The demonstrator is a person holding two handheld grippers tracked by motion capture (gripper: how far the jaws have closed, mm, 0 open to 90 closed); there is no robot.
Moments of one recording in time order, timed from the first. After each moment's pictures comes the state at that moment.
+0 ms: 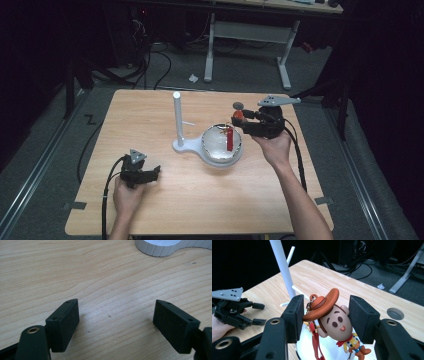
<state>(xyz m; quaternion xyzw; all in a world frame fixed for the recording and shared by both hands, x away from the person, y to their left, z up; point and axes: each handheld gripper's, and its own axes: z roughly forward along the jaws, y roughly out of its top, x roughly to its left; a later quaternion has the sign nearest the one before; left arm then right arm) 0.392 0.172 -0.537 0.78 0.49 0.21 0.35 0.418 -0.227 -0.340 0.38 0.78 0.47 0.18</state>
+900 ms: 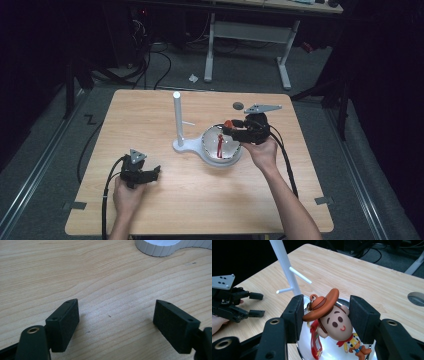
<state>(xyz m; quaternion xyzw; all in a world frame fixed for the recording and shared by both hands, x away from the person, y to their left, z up) 0.392 0.172 -0.537 0.78 0.49 0.21 0.35 0.434 -0.209 -0.386 0.40 0.79 0.45 0.13</state>
